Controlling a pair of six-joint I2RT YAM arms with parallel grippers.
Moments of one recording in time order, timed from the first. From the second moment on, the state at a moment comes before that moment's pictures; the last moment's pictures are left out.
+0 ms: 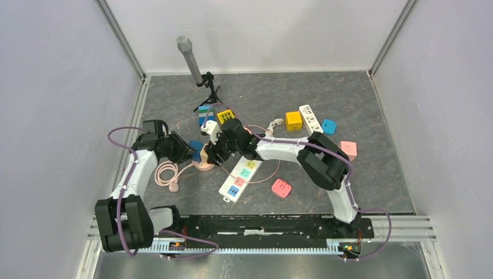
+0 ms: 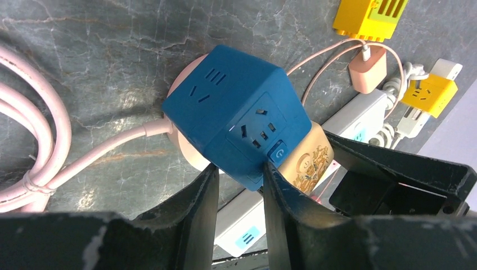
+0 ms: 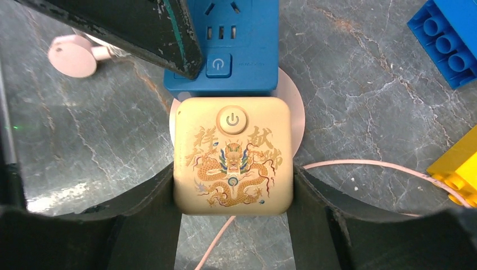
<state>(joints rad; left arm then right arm) 0.12 1.18 0.73 -0.60 0.35 -0.67 0.98 2.07 1.39 0.11 -0.30 -0.07</state>
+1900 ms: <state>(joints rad) -0.01 1.23 0.76 -0.55 0.20 -0.70 1.02 2.06 1.39 0.09 -0.12 -0.13</state>
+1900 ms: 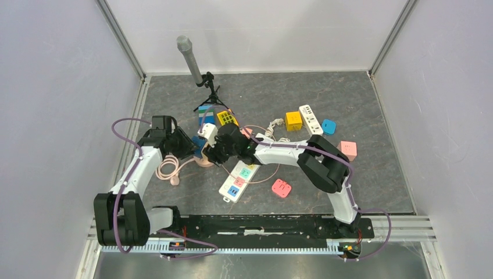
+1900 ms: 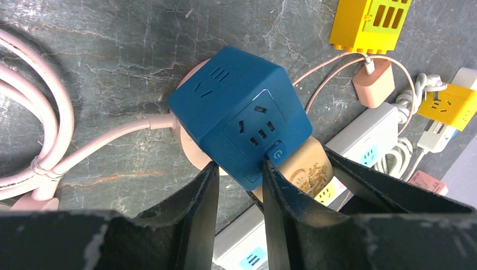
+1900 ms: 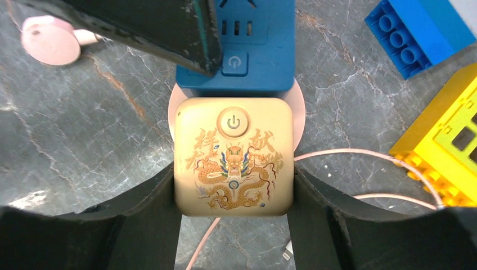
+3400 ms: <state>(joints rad) -0.04 1.26 0.95 -0.68 0.31 -0.63 0.82 1.42 0.96 0.13 -0.08 0.12</state>
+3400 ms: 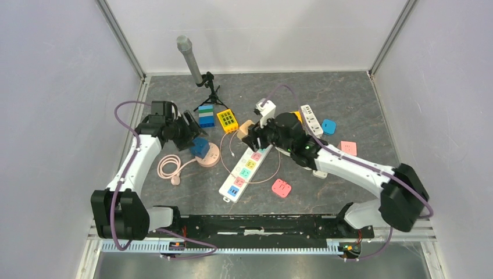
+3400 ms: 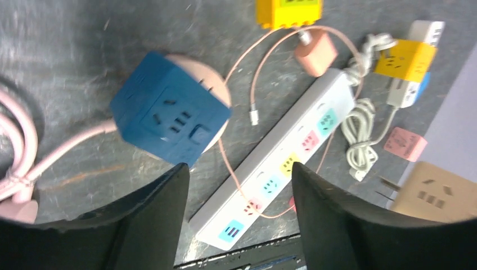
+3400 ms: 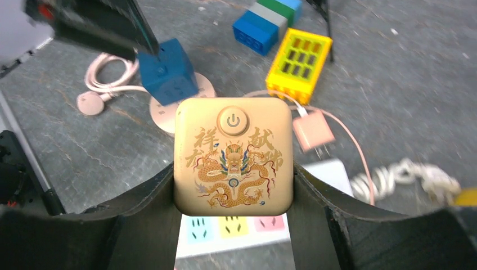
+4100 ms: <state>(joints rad) -0.04 1.34 1.05 -0.71 0.16 -0.49 0.72 1.24 0.76 -0.52 0.20 0.33</state>
